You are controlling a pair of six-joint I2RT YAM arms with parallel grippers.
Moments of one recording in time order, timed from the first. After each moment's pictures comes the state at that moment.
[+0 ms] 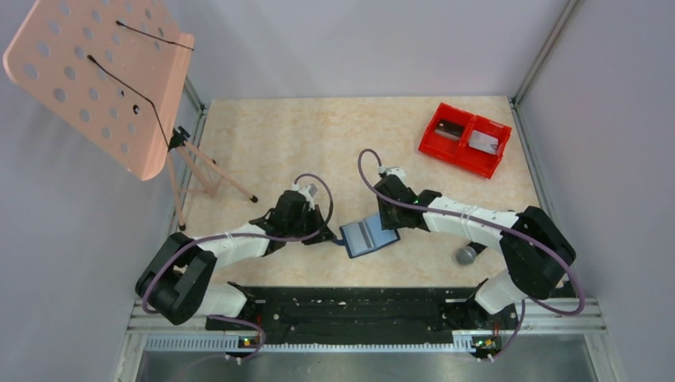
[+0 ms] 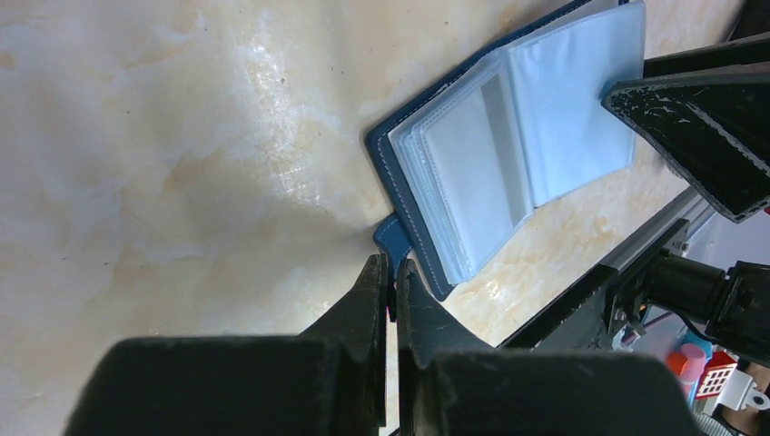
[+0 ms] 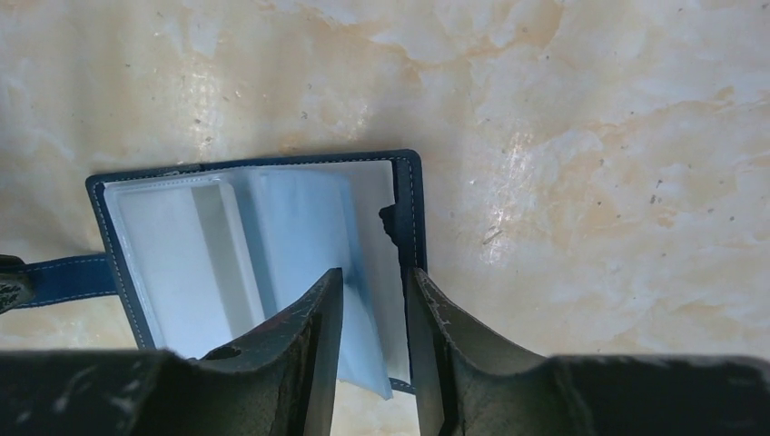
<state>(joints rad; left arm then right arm) -0.58 1.35 0.49 0.10 0.32 -0.76 0.79 1.51 0.88 -0.39 0.25 0.52</state>
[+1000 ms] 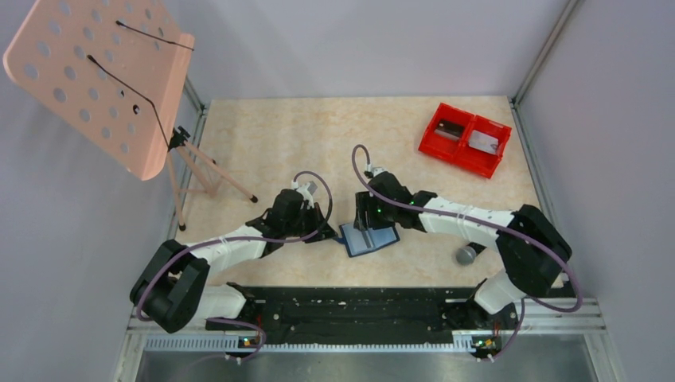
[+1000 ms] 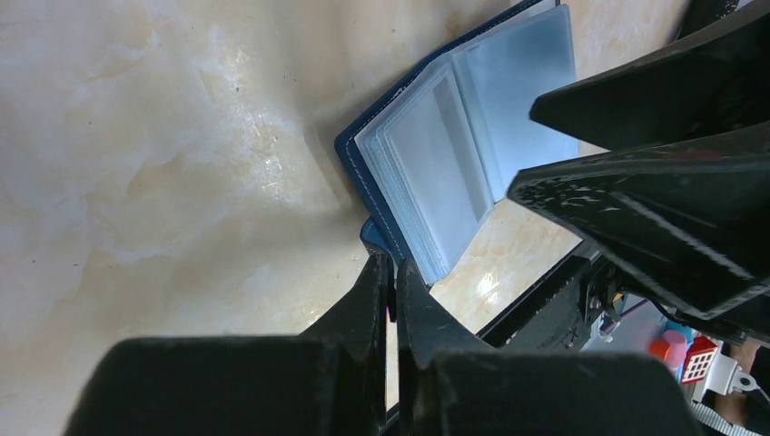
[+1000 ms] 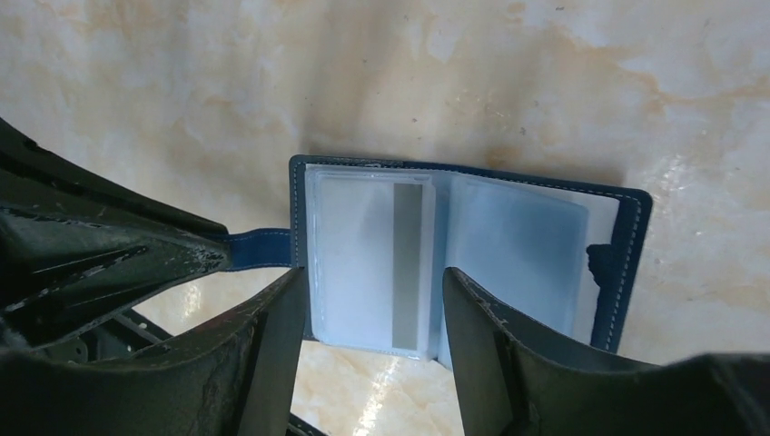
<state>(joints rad) -0.58 1.29 0.49 0.10 0.35 -0.76 0.82 1.51 0.91 -0.26 0.00 0.58</state>
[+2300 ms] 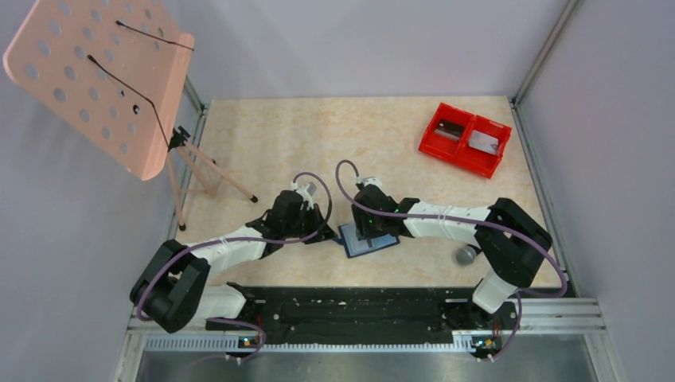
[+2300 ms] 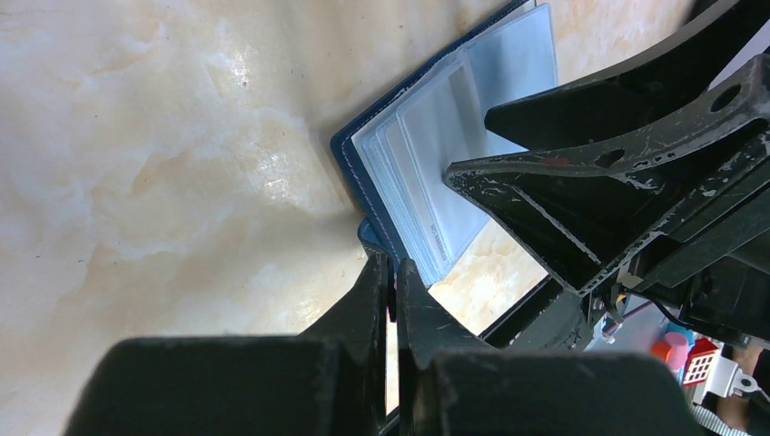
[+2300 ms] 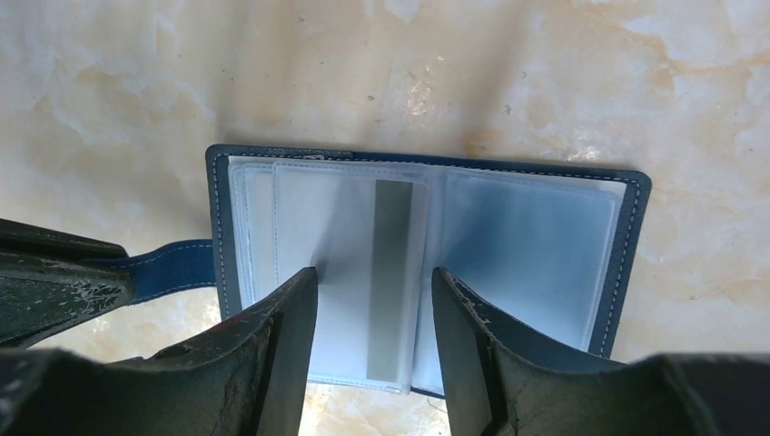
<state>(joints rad) -0.58 1.29 0.47 0.11 0.35 -0.77 0.91 1.64 0.91 -0.26 0.15 0.57</state>
